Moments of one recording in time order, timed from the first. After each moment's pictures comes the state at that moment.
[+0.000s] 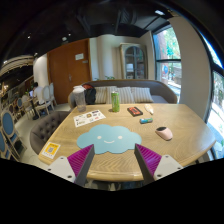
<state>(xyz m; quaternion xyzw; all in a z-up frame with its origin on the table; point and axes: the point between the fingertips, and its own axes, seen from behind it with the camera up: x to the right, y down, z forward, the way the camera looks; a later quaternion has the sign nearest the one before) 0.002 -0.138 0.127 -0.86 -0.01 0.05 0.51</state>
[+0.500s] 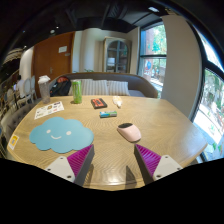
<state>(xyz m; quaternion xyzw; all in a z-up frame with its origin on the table) 0.173 -0.070 0.047 -0.87 0.03 -0.05 0.49</state>
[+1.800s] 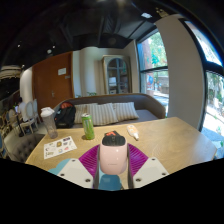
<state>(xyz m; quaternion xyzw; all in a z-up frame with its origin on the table) 0.112 0.045 0.149 -0.81 0.06 0.00 0.58</state>
